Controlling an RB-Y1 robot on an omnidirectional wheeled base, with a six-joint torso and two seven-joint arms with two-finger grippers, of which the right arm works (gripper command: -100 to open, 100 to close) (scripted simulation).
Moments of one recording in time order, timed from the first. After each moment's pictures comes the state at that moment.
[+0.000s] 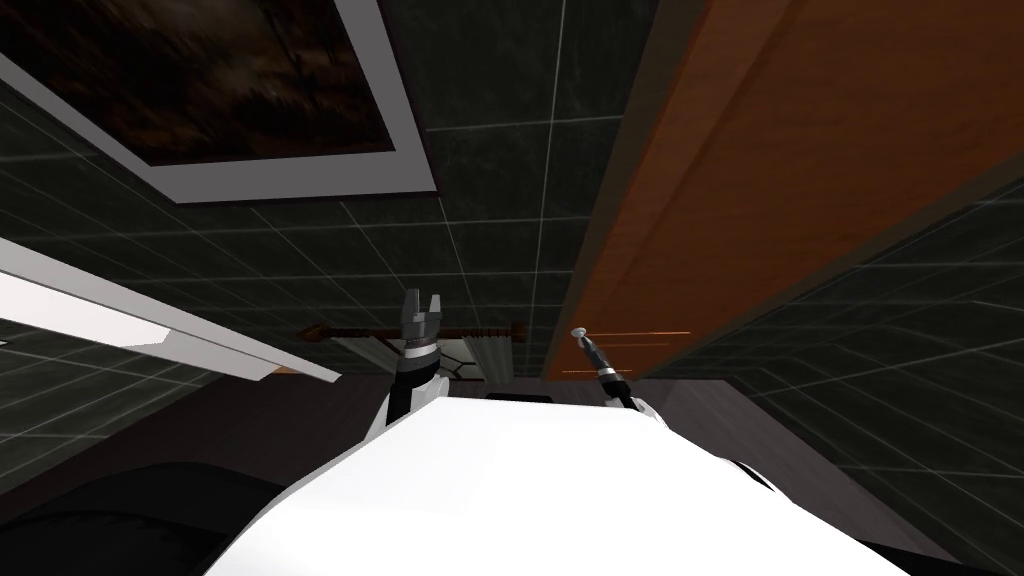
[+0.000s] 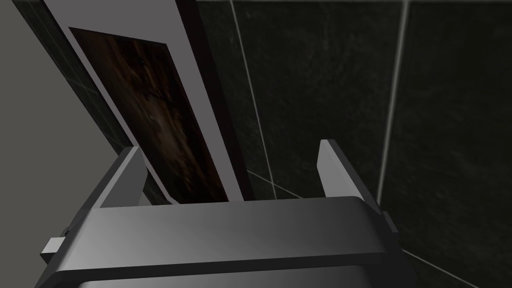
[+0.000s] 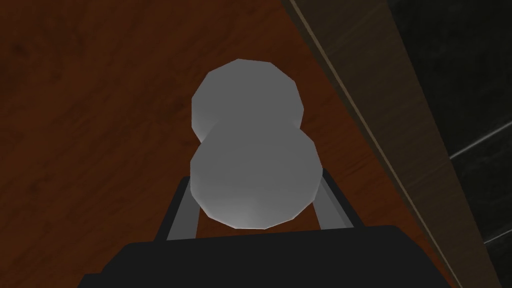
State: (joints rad) arm -0.11 -0.32 -0.15 -0.46 0.22 -1.06 0.52
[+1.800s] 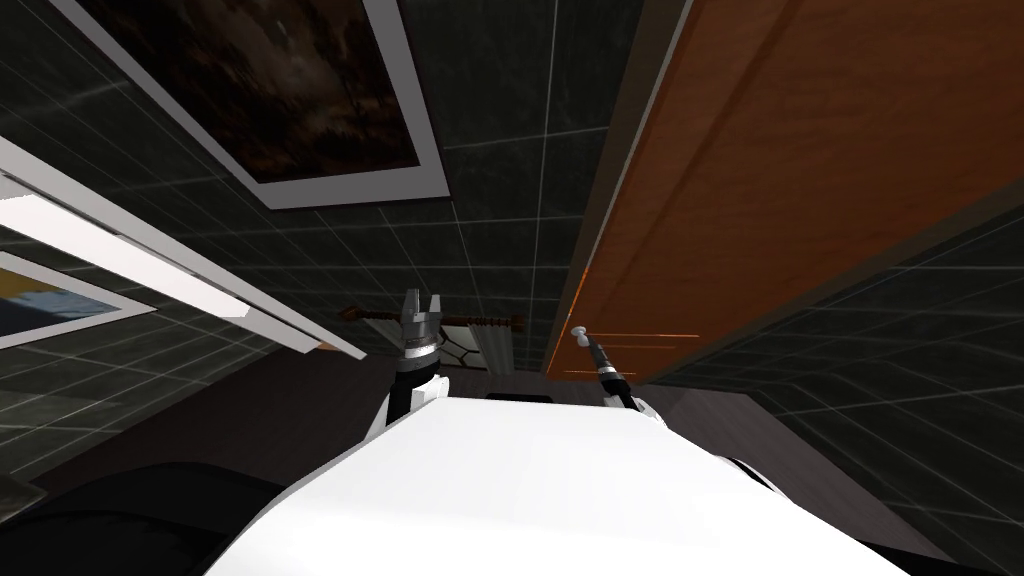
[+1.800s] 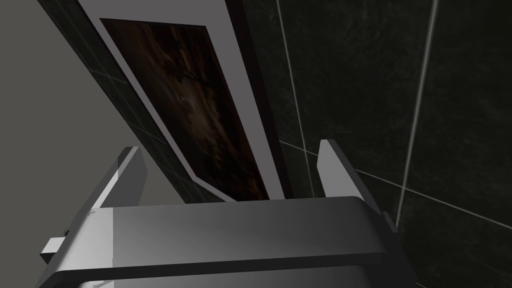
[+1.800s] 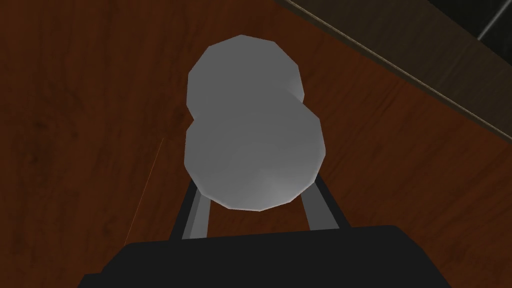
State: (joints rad) arm -0.11 -0.33 -0.09 -0.49 0.07 -1.02 0.14
